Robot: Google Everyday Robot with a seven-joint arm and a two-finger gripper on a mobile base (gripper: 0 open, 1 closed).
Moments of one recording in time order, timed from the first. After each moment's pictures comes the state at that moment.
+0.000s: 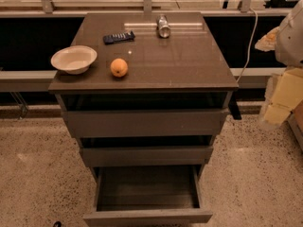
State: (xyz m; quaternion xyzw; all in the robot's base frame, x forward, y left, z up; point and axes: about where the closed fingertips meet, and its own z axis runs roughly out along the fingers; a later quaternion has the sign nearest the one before) arm 0.438 -0.217 0.976 -0.60 0.78 -0.03 0.16
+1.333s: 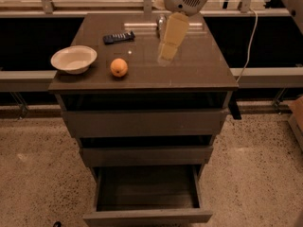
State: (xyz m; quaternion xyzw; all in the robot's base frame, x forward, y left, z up) arm 0.596 -0.026 0.998 -0.71 0.66 0.05 0.25
